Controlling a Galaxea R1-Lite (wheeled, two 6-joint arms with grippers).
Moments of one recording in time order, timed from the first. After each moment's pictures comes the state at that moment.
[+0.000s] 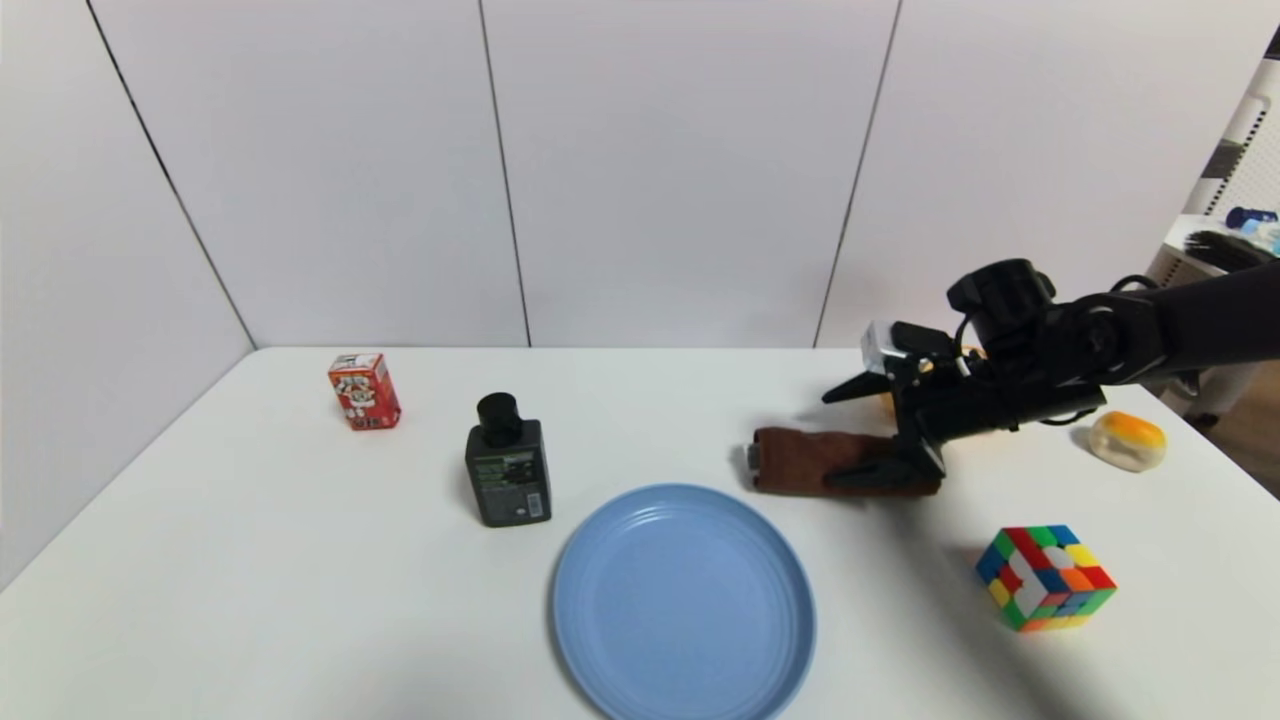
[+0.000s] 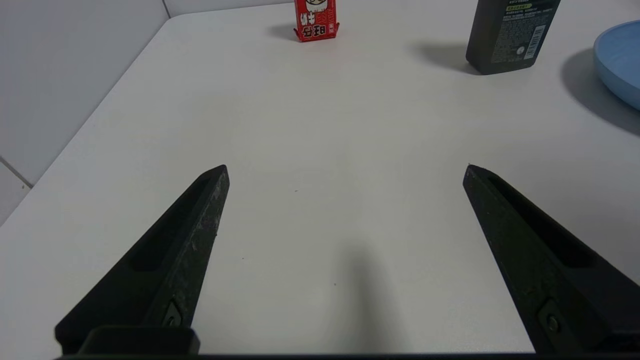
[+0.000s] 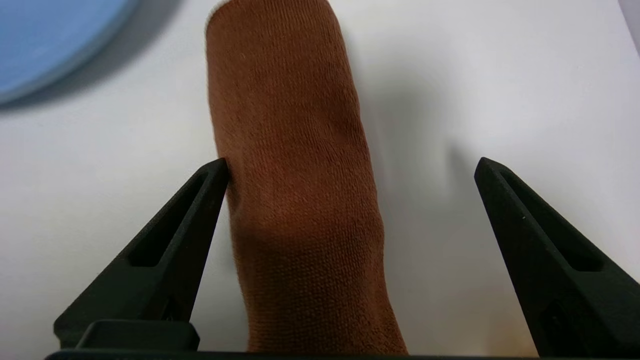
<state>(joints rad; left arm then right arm) 0.00 0.00 0.00 0.00 -0.04 0.06 0.10 2.05 -1.37 0.27 0.74 -1.10</state>
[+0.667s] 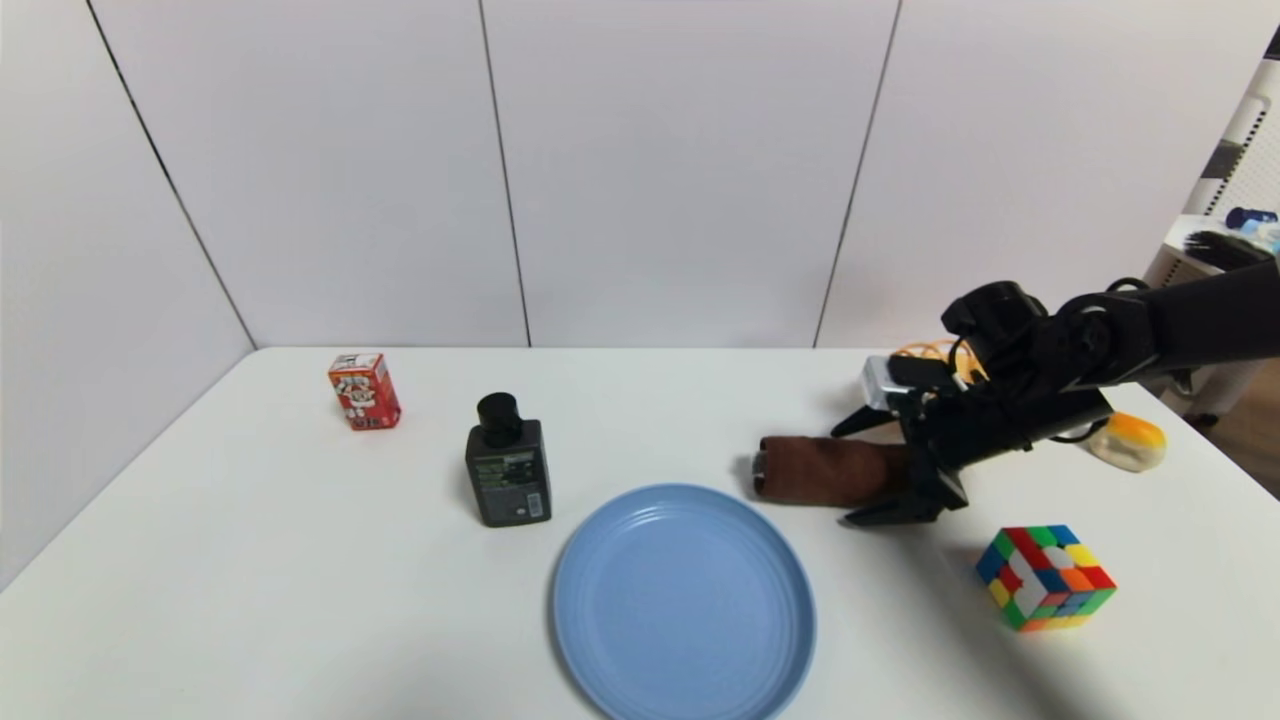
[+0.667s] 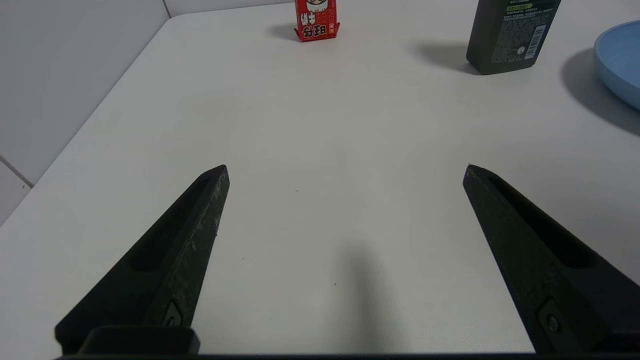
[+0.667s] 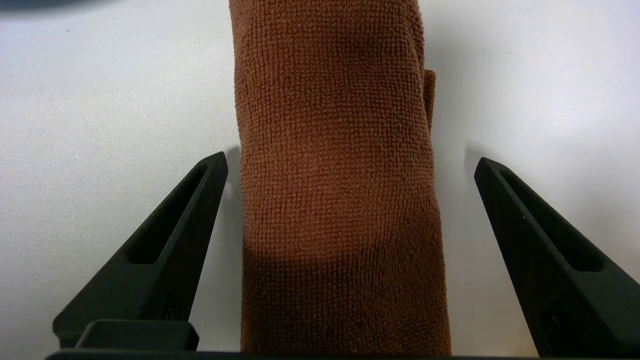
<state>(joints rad) 0.00 0.00 0.00 0.00 -0.03 0.06 0.10 2.06 -1.39 0.45 0.68 -1.25</state>
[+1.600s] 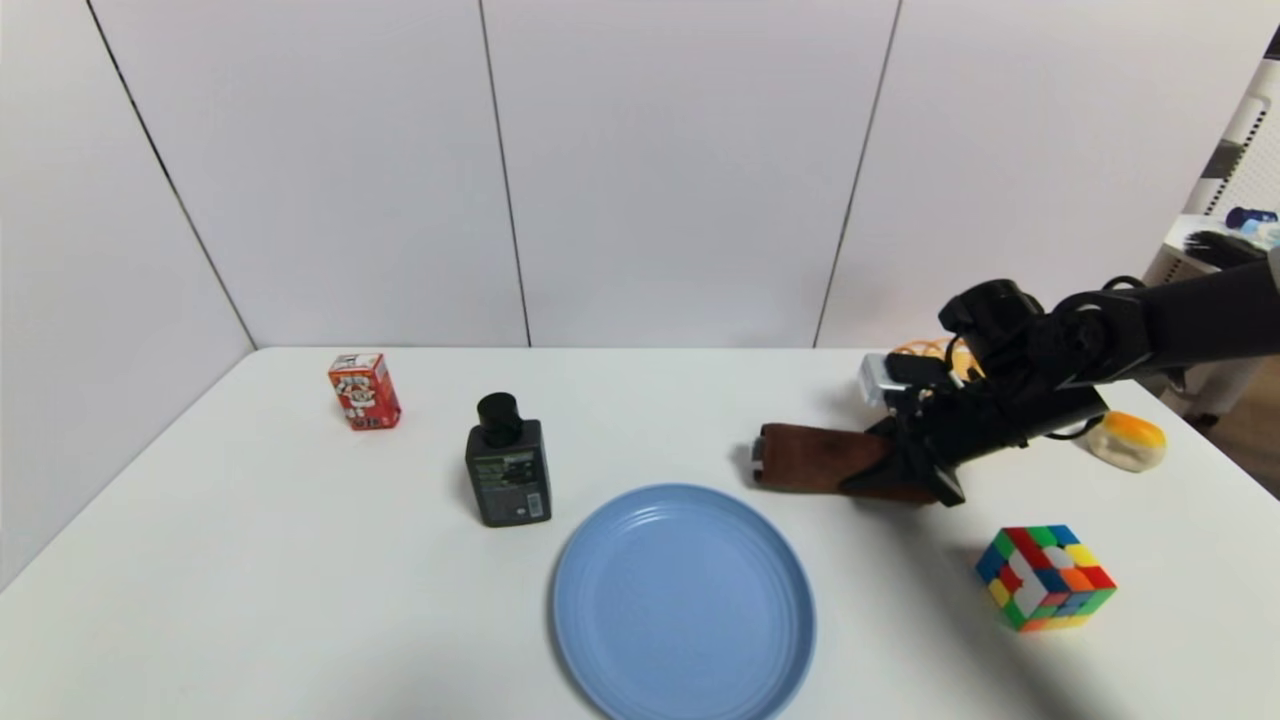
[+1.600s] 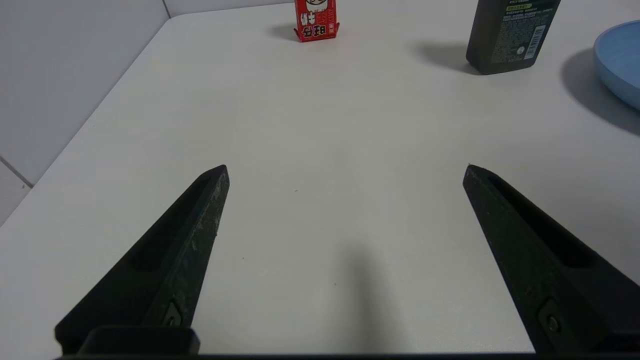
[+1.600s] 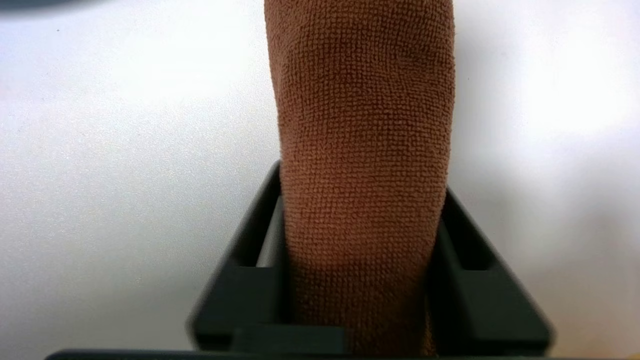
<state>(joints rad) 0.00 0.00 0.00 0.00 -0.04 0.06 0.10 2.08 -1.41 0.45 0.68 -1.24</state>
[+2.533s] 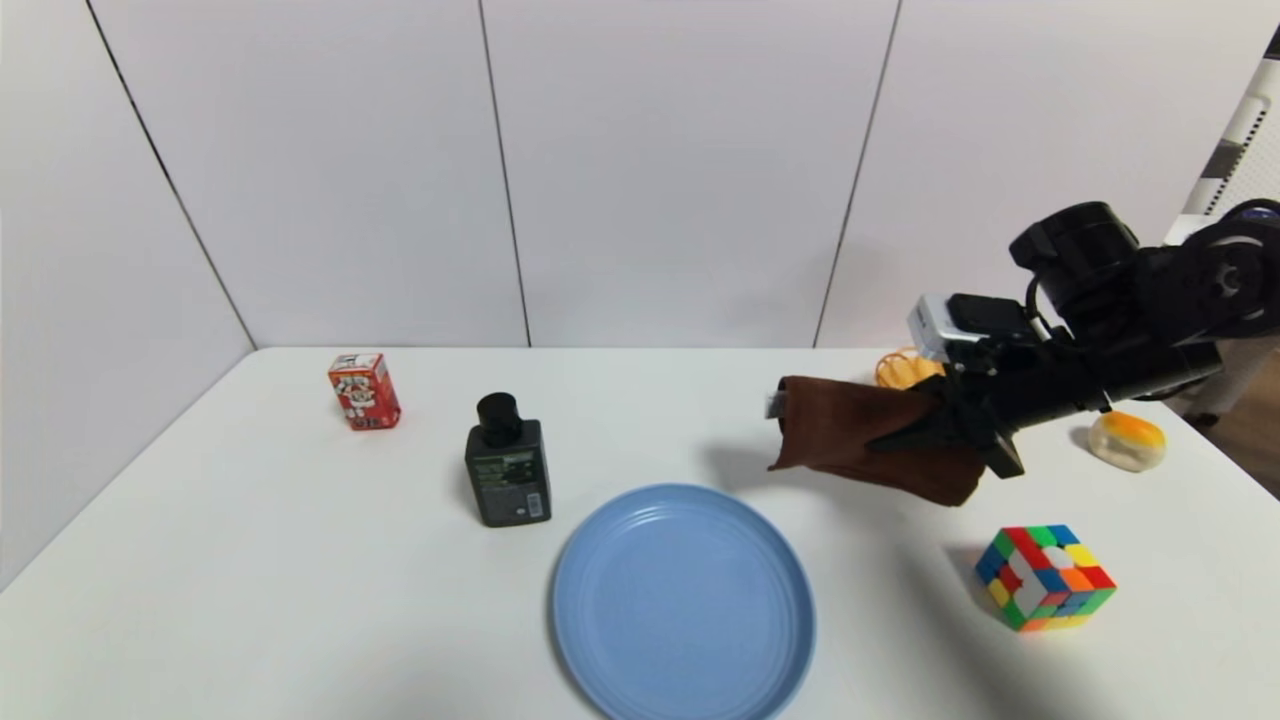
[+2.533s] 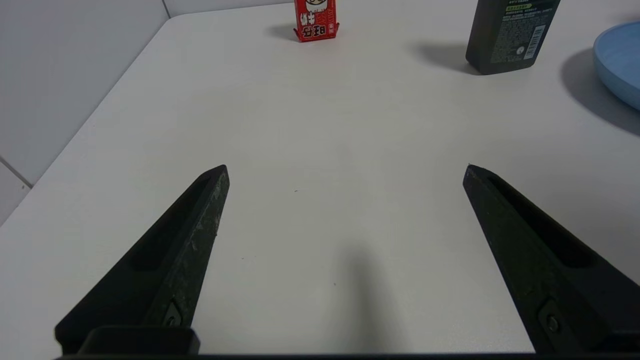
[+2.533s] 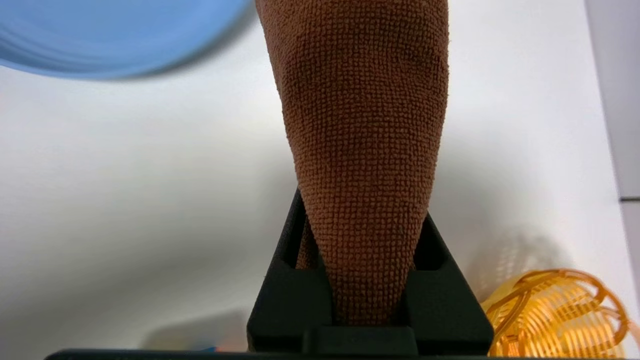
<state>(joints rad) 0.00 0.00 0.00 0.00 -0.04 0.06 0.13 1.84 -1.38 0.52 0.68 -1.23</state>
